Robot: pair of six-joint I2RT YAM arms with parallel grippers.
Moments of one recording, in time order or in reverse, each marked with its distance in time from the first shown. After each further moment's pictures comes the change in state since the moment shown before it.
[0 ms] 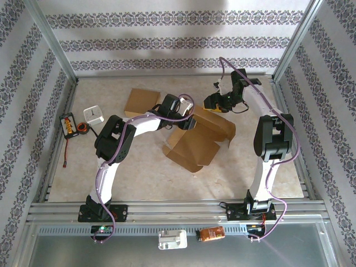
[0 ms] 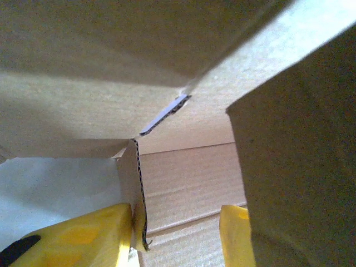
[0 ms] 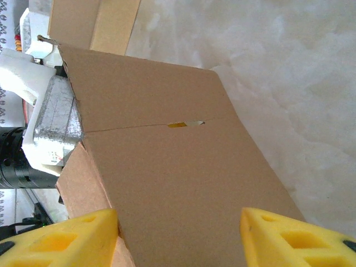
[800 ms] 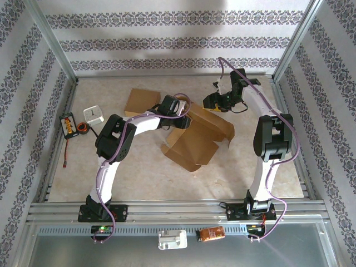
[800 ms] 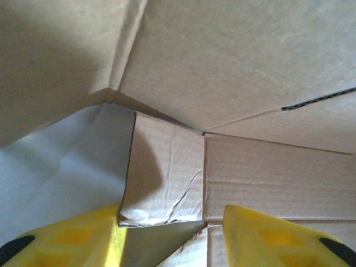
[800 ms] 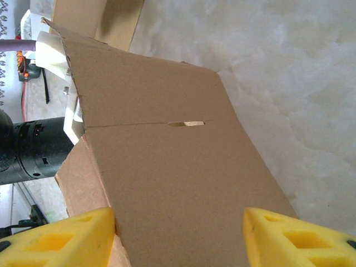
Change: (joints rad) left arm 0.020 0.022 0.020 -0.096 -0.184 -0.121; right arm 0.002 0.000 -0.005 0.023 0.001 0.000
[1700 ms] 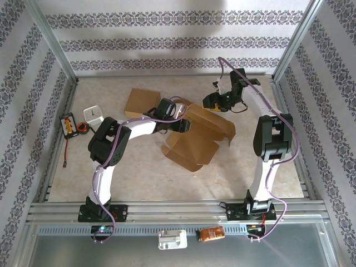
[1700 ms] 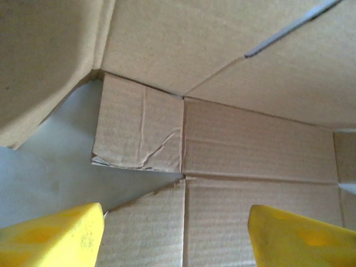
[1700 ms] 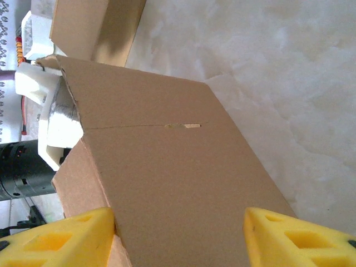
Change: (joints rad) left arm -0.005 -0.107 -0.138 0.049 0.003 -0.057; right arm 0.000 0.000 -0.001 0.011 0.000 0.000
